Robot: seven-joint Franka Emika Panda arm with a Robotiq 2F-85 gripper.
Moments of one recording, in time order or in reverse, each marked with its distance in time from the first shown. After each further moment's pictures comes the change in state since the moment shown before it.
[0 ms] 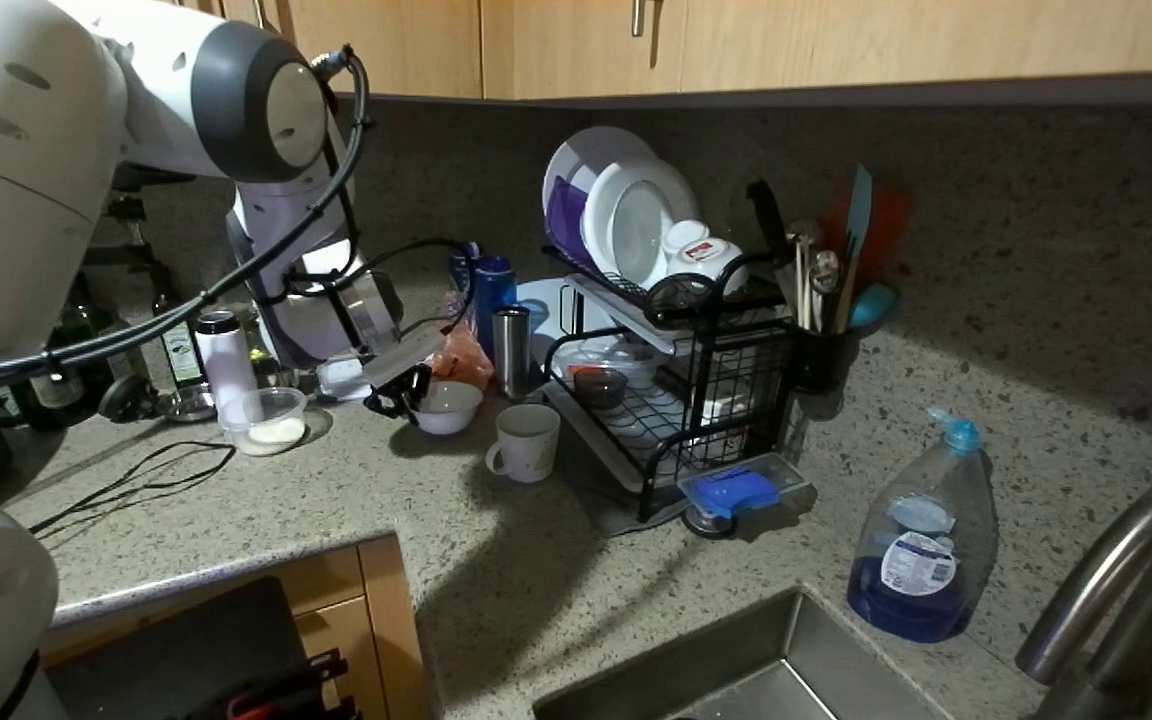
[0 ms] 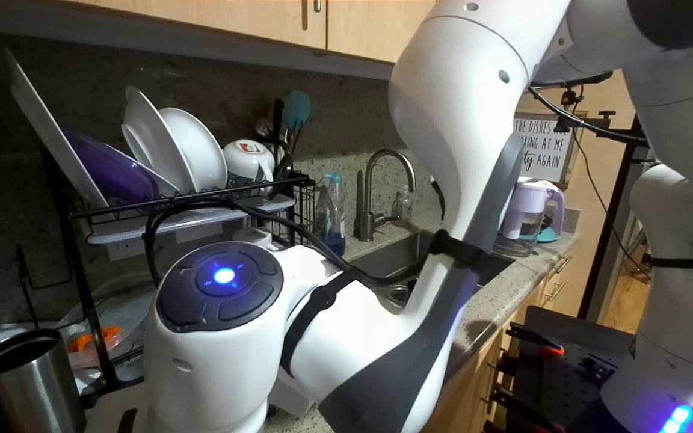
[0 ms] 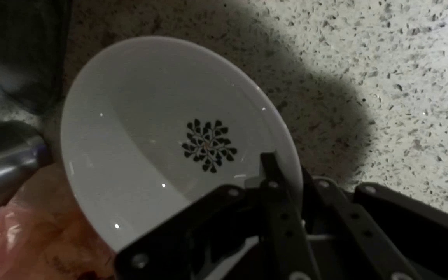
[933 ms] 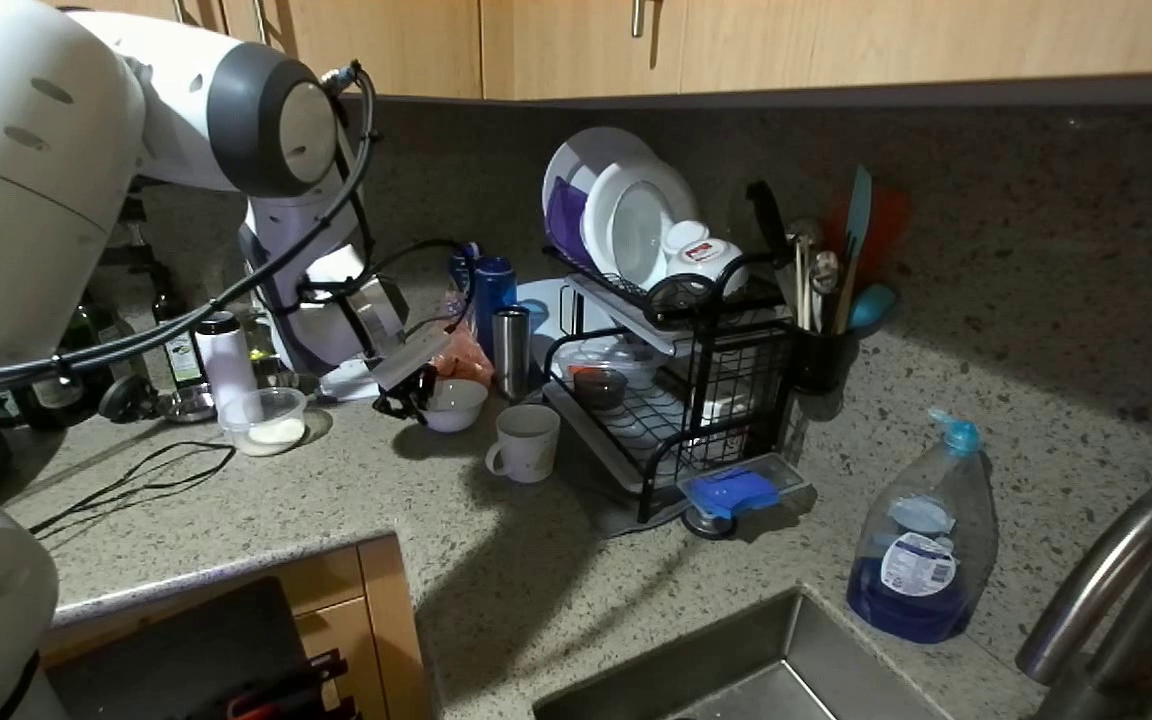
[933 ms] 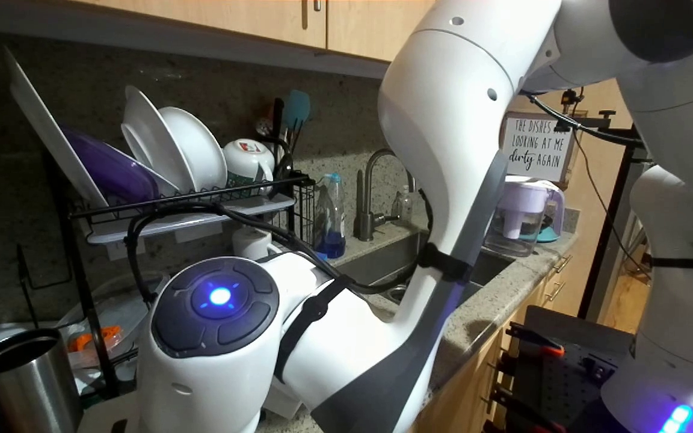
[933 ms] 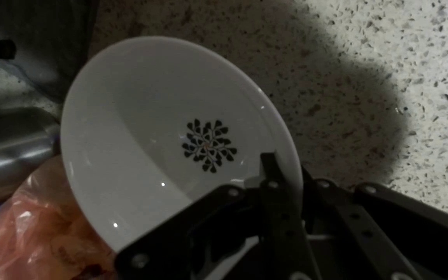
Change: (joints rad) arm -0.001 0.040 -0.006 0.046 -0.104 0.002 0.021
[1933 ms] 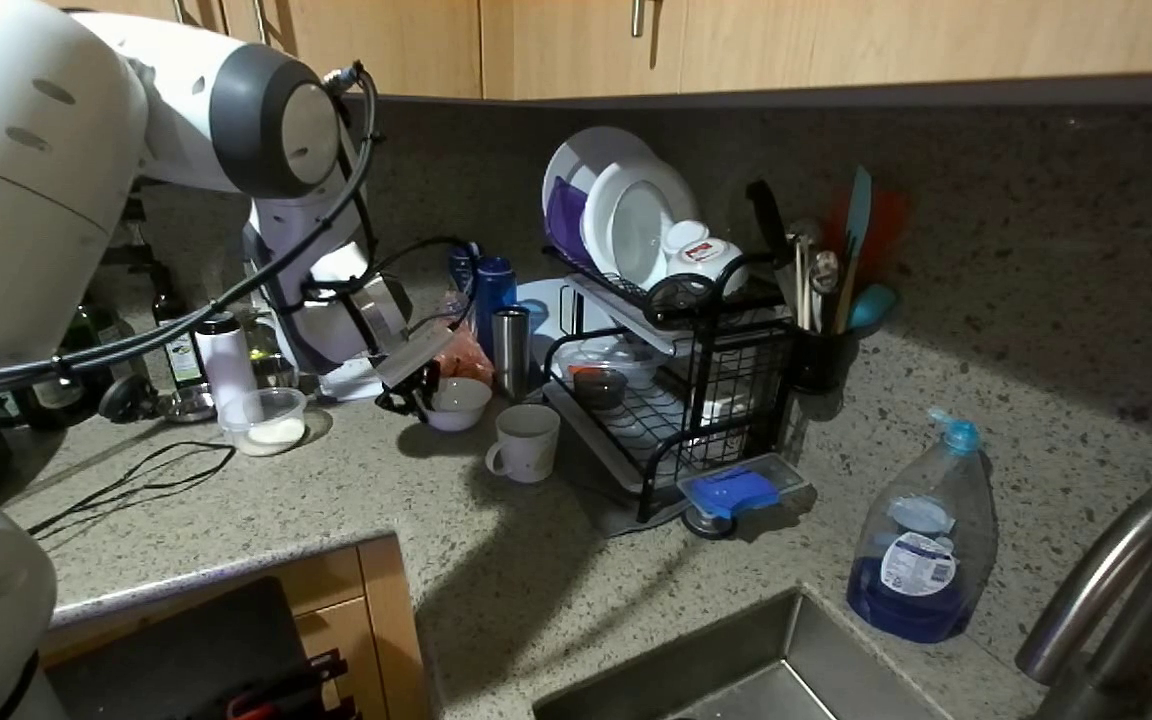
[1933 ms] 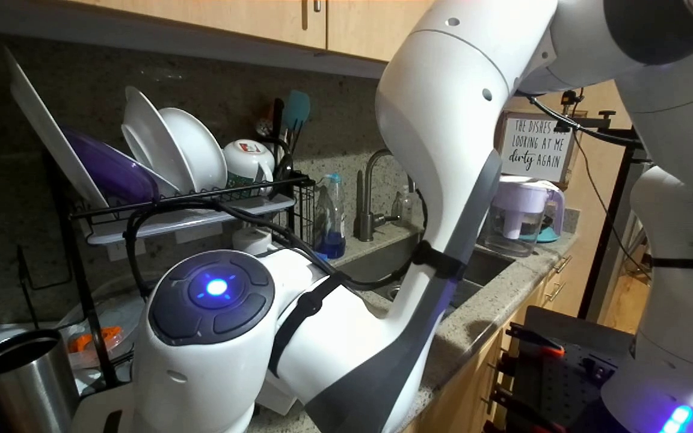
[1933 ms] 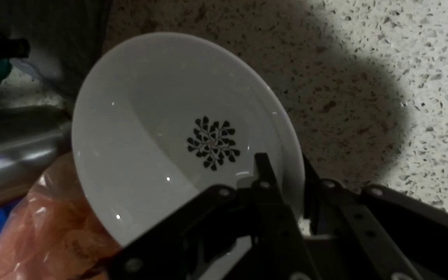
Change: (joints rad) arm -0.008 0.003 0.000 0.014 -0.002 0.012 0.000
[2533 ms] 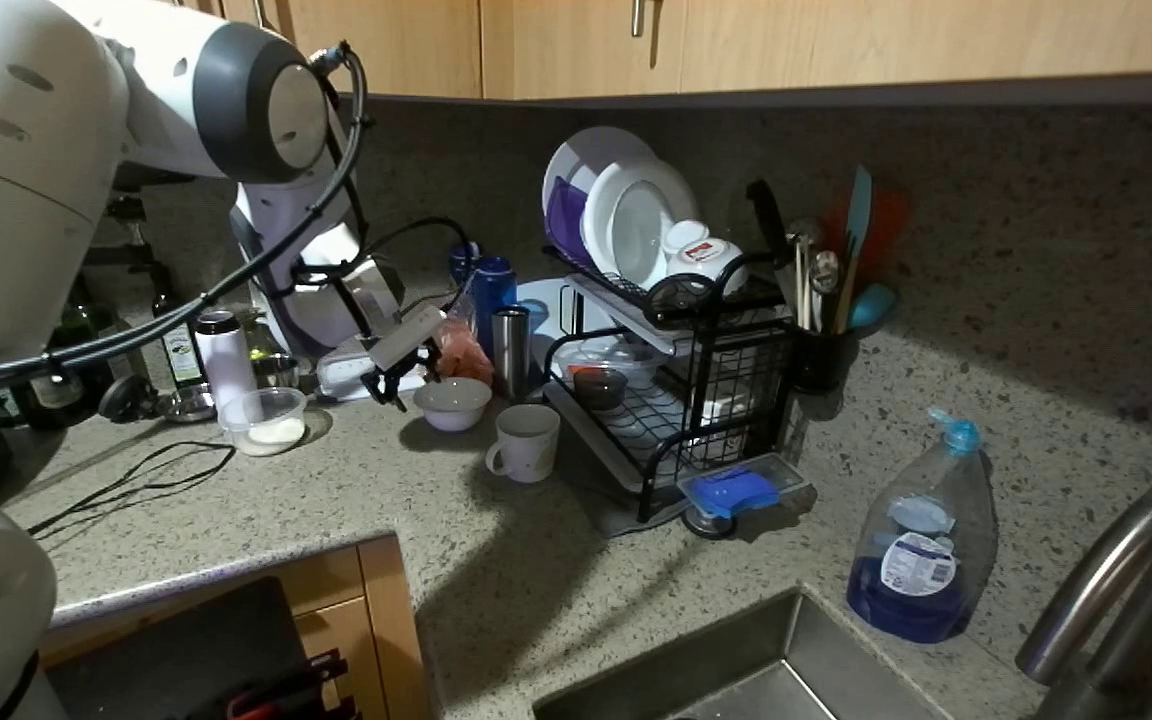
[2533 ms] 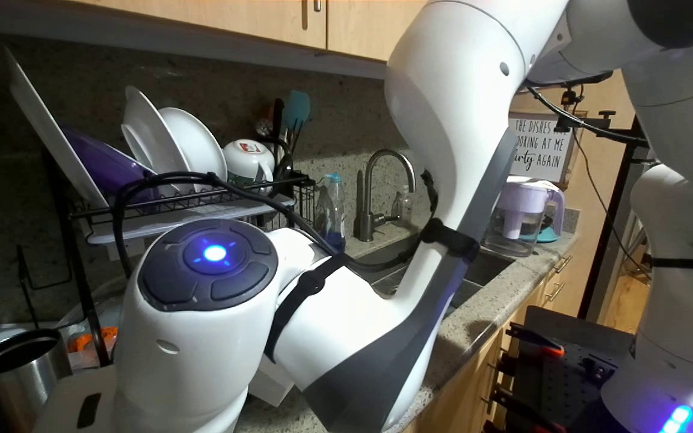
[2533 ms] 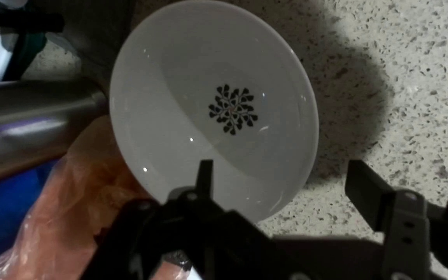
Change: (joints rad) arm 0.000 -0.045 0.022 -0.004 0.001 0.003 0.000
